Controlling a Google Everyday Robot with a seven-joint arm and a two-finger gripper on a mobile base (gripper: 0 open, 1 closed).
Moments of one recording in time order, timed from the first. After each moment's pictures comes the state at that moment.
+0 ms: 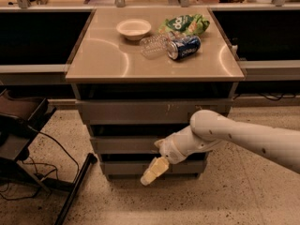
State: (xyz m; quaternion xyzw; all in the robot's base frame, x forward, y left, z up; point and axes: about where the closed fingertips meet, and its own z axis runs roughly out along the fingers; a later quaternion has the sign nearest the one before) arm 0.489 -0.007 0.566 -0.50 0.77 0.34 0.20
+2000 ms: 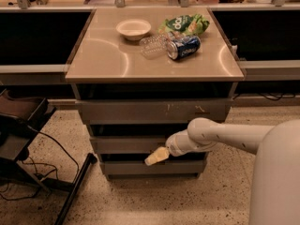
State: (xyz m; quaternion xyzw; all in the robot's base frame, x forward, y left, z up) arm 0.595 -0.056 0.465 -0.34 0.88 0.24 0.23
